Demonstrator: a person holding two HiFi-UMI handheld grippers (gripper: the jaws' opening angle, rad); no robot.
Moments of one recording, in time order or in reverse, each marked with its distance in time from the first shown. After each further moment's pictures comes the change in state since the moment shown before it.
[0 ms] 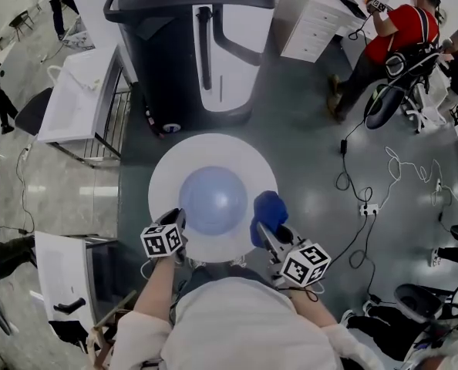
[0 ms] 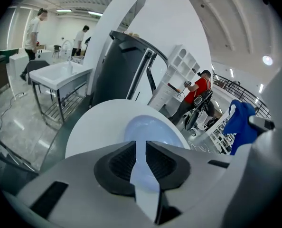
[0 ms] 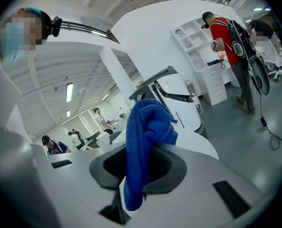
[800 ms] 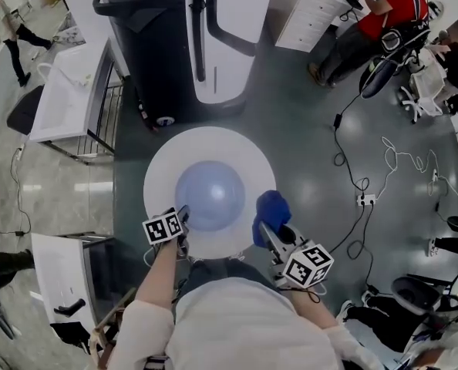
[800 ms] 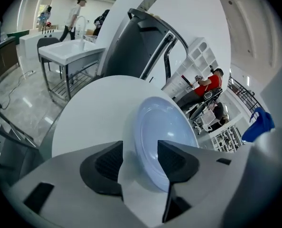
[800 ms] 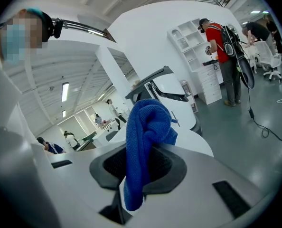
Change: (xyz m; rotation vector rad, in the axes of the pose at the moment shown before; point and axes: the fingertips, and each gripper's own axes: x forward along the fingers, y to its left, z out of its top) left arm 0.045 0.026 -0.035 -0.170 0.156 0.053; right arm -0.009 -0.008 -0.006 0.017 0.007 -0.049
